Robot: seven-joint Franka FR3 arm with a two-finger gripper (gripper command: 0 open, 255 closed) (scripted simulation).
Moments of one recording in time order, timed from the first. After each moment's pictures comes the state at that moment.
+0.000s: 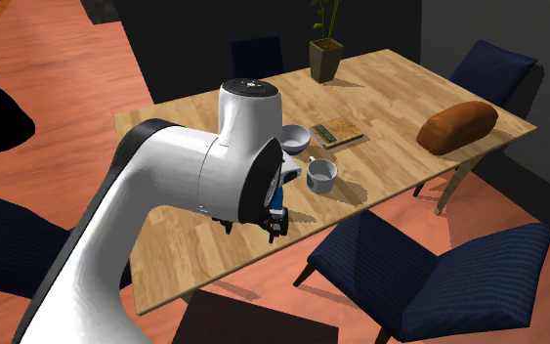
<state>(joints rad) -0.02 -0.82 0.03 -2.34 0.08 1.46 -0.04</state>
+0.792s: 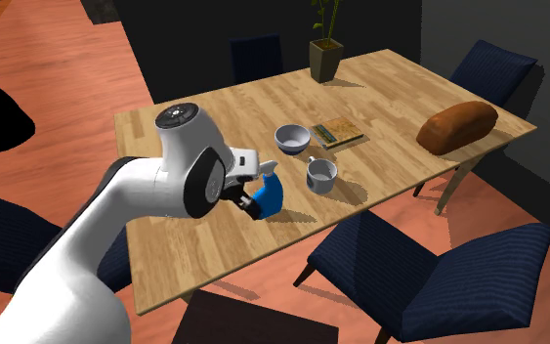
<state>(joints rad) -0.22 -0.76 0.42 -2.48 0.11 1.95 0.61</state>
